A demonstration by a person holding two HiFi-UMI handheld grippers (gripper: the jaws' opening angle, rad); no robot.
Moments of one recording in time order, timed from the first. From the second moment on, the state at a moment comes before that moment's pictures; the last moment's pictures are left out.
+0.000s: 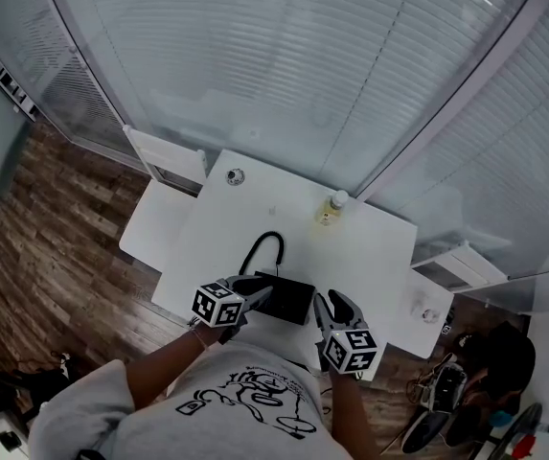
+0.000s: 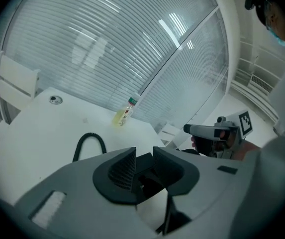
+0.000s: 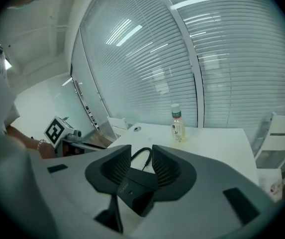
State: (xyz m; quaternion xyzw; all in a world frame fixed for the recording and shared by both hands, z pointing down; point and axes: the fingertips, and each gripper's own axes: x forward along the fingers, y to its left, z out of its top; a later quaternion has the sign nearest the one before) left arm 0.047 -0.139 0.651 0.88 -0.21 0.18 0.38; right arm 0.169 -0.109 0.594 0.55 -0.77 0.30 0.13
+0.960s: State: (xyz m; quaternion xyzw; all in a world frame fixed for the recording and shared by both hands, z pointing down) left arm 0.014 -0.115 0.807 0.76 -0.21 0.22 0.58; right arm 0.159 -0.069 0.748 0.47 -0.70 0.50 0.17
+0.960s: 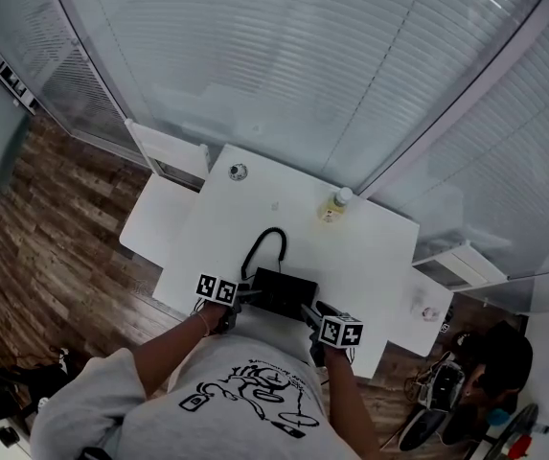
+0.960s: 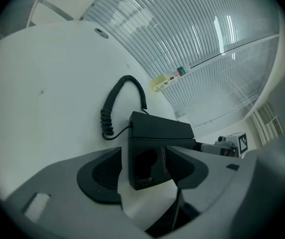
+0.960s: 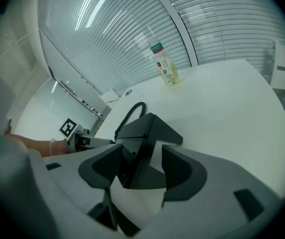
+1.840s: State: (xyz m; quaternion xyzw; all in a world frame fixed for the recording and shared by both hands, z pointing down) left arm 0.030 -0.129 0.782 0.79 -0.20 0.23 0.54; right arm 0.156 -0.070 0.744 0.48 -0.69 0.52 0.13
